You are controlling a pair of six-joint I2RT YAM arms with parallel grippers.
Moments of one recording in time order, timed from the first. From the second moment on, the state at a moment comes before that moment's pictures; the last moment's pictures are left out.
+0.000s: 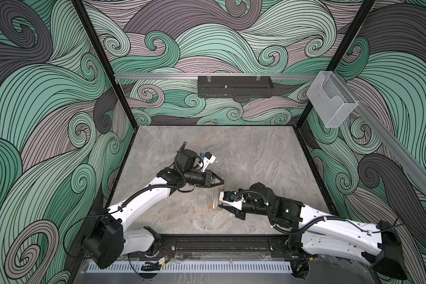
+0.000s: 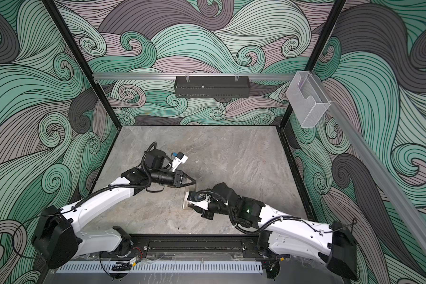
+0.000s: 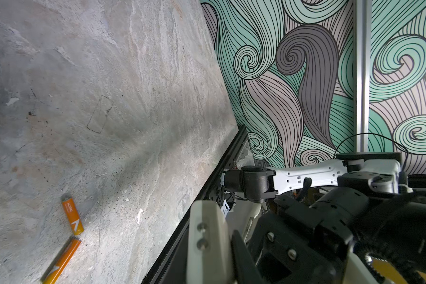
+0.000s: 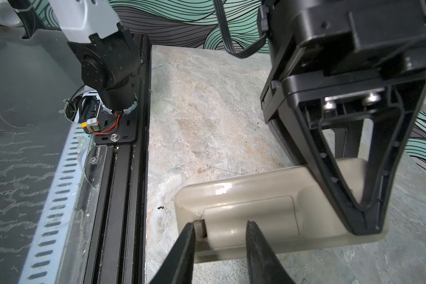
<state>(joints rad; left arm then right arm) -0.59 1.27 0.88 -0.29 0.80 -0.65 1.12 0.99 0.66 -0.16 -0.13 -0.33</state>
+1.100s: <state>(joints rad) -0.59 1.27 0.87 -0.29 0.80 -0.66 1.19 1.00 0.68 -0.16 0.04 -0.39</state>
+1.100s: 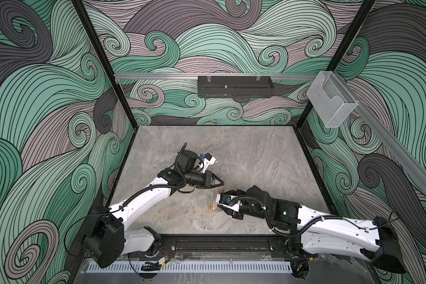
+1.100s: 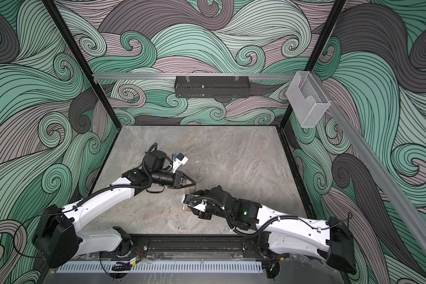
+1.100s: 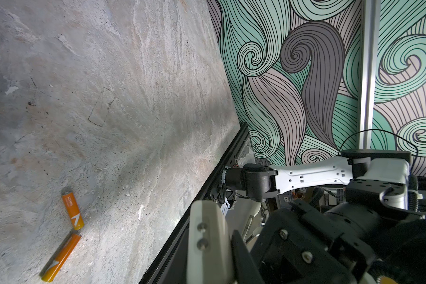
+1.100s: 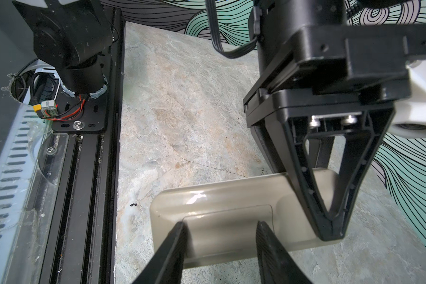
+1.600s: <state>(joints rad) -0.59 1.27 0.87 -0.29 0.80 -0.67 1.20 0.97 0.67 -0.16 0.02 -0.39</state>
